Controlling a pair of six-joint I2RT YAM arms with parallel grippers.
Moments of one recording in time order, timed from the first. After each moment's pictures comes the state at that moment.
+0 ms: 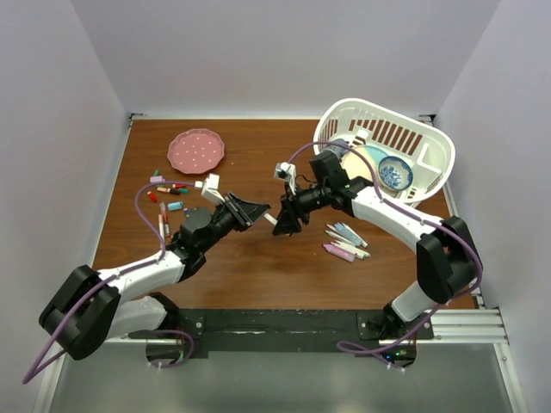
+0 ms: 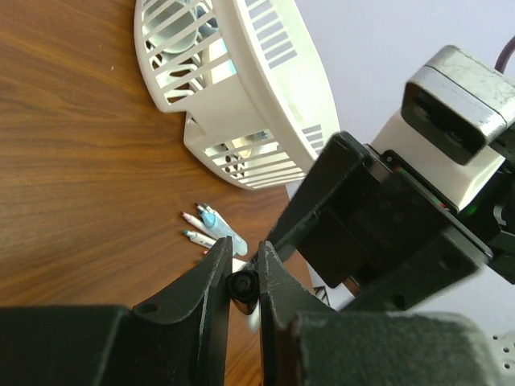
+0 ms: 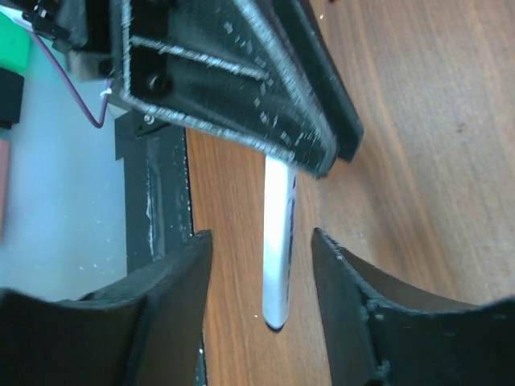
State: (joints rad) left arm -0.63 1.16 0.38 0.73 0.09 -1.06; right arm 0.59 1.57 1.12 -0.35 -0.92 -0.12
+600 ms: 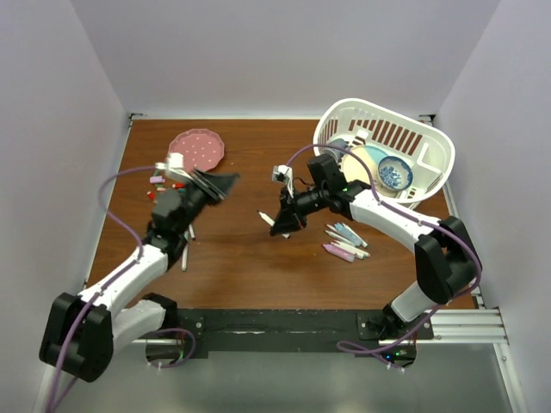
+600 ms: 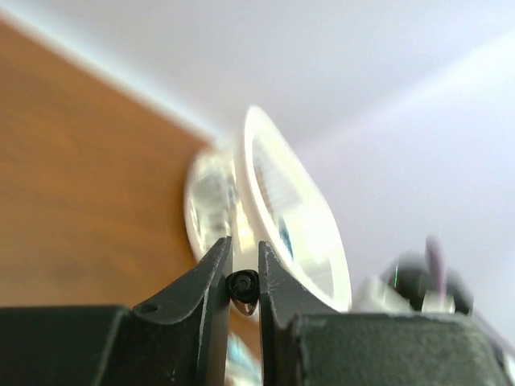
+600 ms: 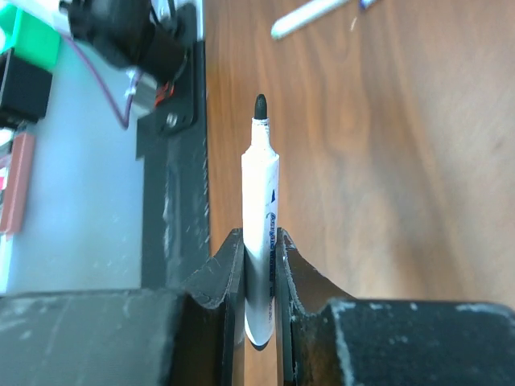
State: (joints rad) left arm -0.37 1.04 0.47 0.60 0.17 -1.01; right arm 0.61 1.58 1.09 -0.27 -0.97 -0.08
